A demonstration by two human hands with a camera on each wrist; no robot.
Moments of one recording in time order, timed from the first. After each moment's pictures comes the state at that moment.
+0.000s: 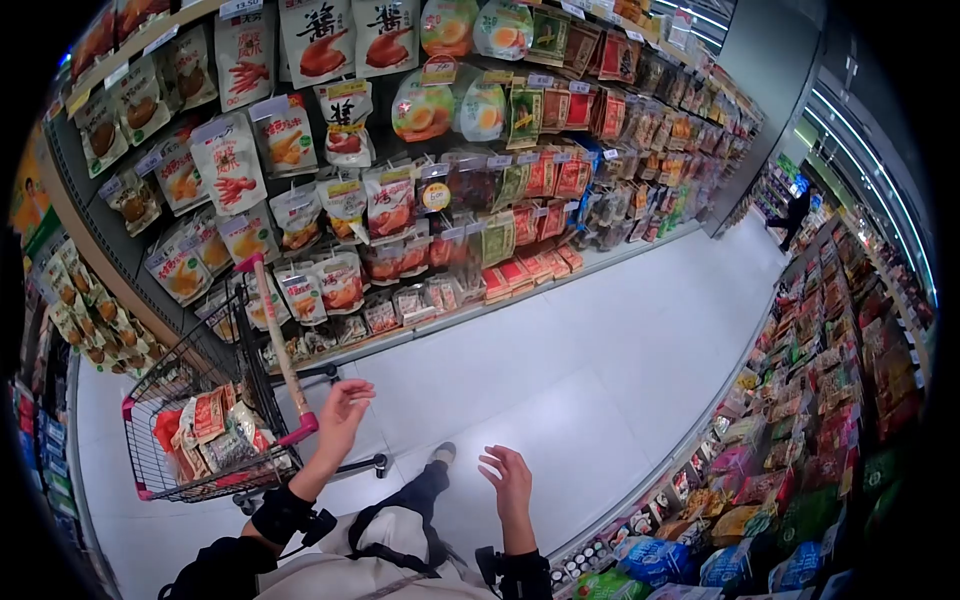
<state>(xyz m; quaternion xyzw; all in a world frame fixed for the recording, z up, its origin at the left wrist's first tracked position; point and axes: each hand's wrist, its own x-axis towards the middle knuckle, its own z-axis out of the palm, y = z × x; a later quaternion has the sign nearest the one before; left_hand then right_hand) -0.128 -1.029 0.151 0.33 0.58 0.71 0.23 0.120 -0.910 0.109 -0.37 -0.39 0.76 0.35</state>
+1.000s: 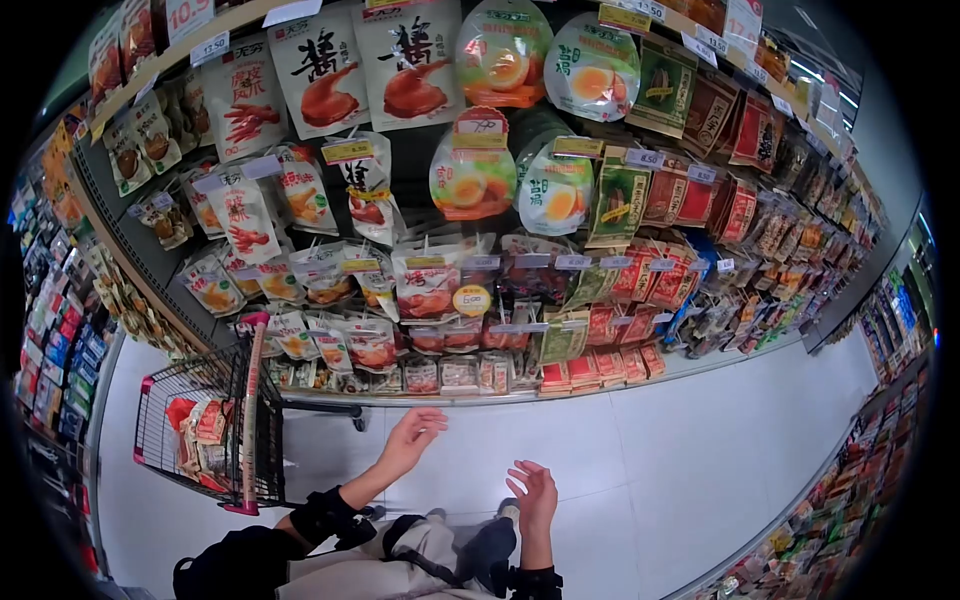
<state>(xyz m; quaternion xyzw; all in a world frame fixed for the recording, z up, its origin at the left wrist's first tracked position) -0.223 -0.705 0.129 0.27 0.63 0.69 0.22 -0.047 -0.550 0.109 -0.30 -0.39 0.83 0.24</state>
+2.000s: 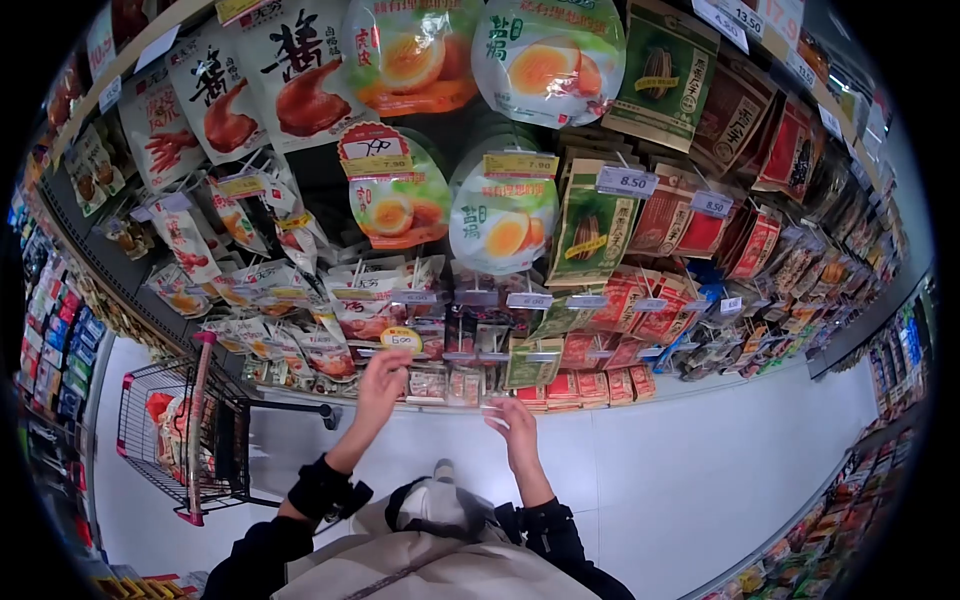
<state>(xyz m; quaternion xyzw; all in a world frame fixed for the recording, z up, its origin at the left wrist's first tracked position) -0.345 -0.517 0.151 0.20 0.63 0.74 0.08 -0.218 -0.320 0.113 -0.20 -0.51 0.83 0.12</state>
